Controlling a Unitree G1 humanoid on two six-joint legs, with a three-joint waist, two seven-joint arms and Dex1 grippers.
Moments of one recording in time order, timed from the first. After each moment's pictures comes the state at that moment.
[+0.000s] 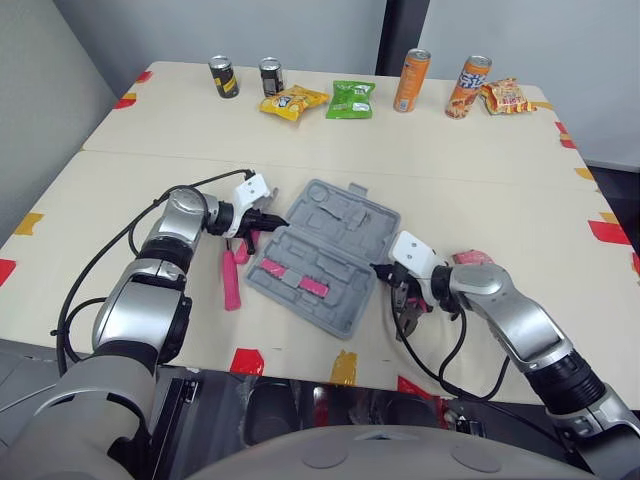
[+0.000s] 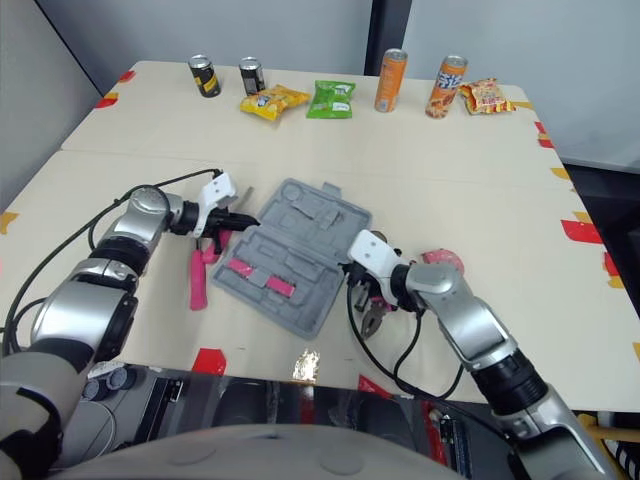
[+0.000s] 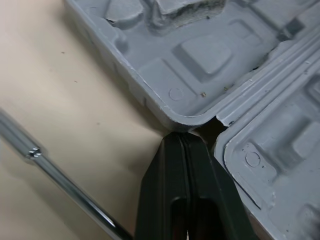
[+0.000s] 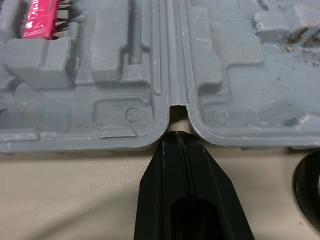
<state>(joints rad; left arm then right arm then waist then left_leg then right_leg) -0.86 0.48 -0.15 1.06 0.04 -0.04 -1.29 -0.18 -0.55 0.33 -0.25 0.08 0.59 0.75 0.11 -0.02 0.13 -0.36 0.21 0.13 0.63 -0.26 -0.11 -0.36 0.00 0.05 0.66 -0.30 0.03</state>
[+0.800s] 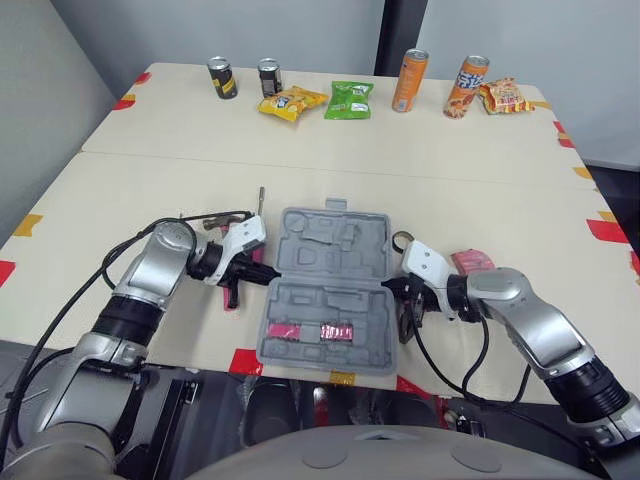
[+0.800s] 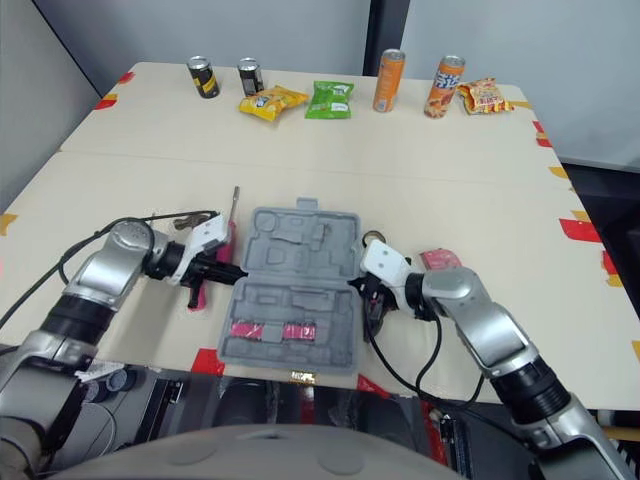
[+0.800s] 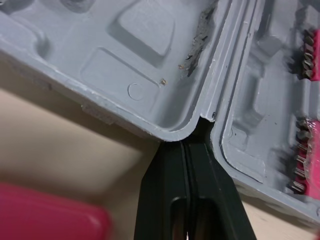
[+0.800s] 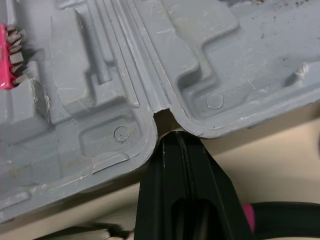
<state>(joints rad) -0.40 0.65 -0.19 0.18 -0.05 0.50 -1.41 -0.13 -0.62 0.29 -0.28 0.12 0.56 0.89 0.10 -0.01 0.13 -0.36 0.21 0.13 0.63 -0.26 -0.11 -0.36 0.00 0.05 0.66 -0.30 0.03</state>
